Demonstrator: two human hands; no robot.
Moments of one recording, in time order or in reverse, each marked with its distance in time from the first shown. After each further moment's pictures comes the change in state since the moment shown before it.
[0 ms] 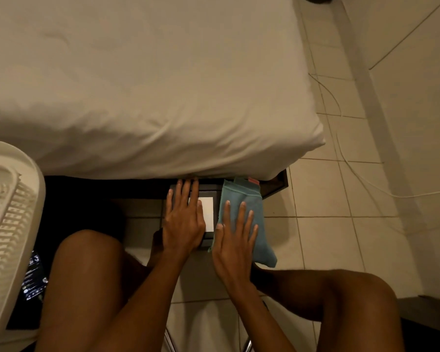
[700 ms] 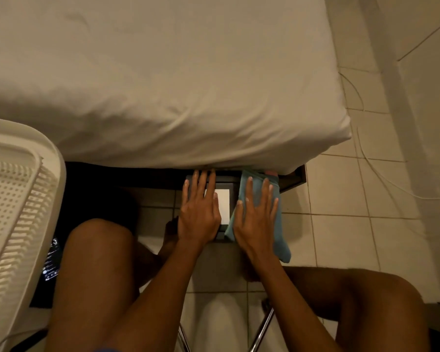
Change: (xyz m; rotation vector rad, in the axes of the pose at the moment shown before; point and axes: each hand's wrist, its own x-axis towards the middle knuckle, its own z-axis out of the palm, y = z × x) left_hand -0.001 0.000 -0.001 -0.003 -0.003 0.023; right_hand 0.046 0.010 -0.005 -0.035 0.037 -0.093
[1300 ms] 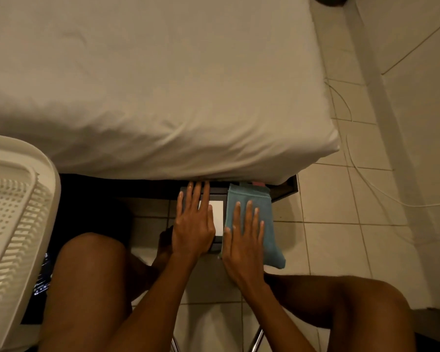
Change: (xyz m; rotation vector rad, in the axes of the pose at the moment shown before) left_hand -0.003 -0.001 0.000 0.036 -0.033 0.010; right_hand -0.037 -0.005 0.002 0.047 -0.012 -0.056
